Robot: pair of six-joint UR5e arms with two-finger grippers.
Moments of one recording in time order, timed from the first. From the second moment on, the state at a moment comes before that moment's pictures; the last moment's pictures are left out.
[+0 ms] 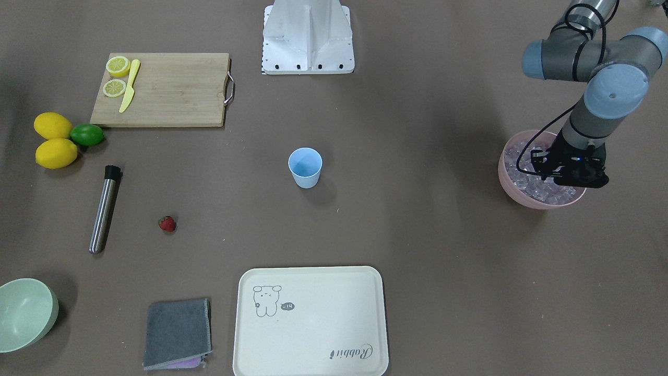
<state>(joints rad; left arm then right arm) -0.94 -1.70 -1.73 -1.67 -2.00 -0.49 1.48 -1.58 1.64 -1.51 2.26 0.04</state>
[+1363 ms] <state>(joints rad) -1.08 -1.96 -1.91 -1.37 -2.24 -0.39 1.48 -1.59 1.66 -1.51 2.26 0.04</state>
